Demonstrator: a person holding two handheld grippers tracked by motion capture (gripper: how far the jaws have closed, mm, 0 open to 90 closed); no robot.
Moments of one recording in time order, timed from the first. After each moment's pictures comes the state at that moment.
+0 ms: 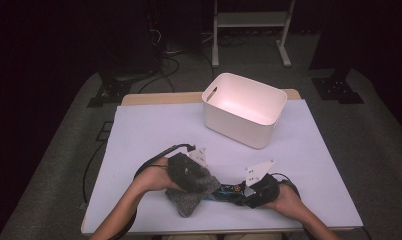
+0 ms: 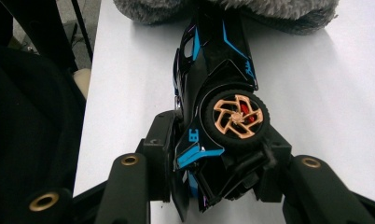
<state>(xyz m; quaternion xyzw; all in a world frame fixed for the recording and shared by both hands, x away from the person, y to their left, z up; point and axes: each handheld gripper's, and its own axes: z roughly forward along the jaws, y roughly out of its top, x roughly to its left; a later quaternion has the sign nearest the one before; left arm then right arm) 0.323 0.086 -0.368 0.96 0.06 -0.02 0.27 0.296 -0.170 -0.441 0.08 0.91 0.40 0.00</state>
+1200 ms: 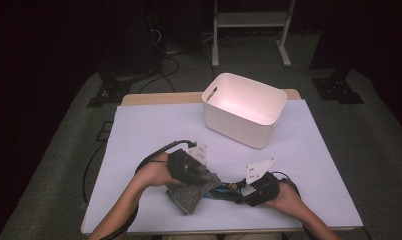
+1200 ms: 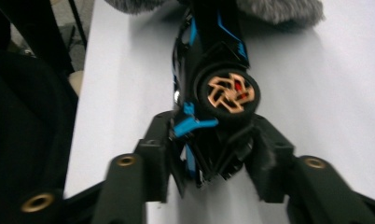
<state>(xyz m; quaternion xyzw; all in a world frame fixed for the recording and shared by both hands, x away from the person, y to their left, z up) 0.327 0.077 -0.355 0.96 0.02 -0.02 0.27 0.301 -0.171 -0.441 0.08 0.91 0.41 0.00</state>
